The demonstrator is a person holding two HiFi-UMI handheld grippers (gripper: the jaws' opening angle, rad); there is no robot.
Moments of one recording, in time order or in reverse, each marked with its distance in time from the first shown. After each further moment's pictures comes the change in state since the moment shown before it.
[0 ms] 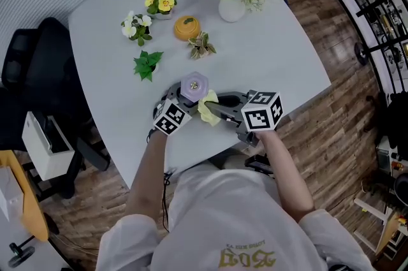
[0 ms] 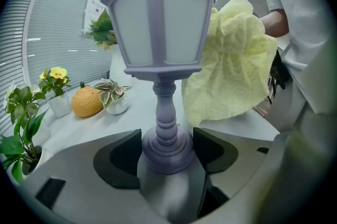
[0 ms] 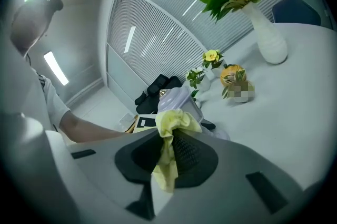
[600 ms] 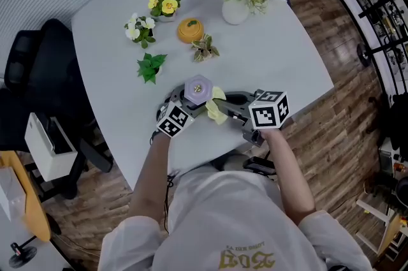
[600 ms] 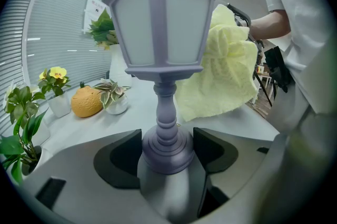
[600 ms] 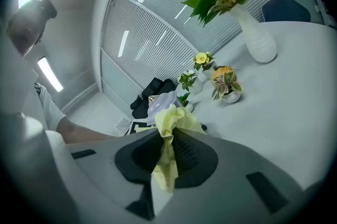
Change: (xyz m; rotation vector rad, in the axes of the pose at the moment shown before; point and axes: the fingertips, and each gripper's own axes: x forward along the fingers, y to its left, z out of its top) left arm -0.001 0.001 0.000 0.001 -0.003 -0.006; right arm -0.008 -0.018 0.007 0.062 -0.028 -0.045
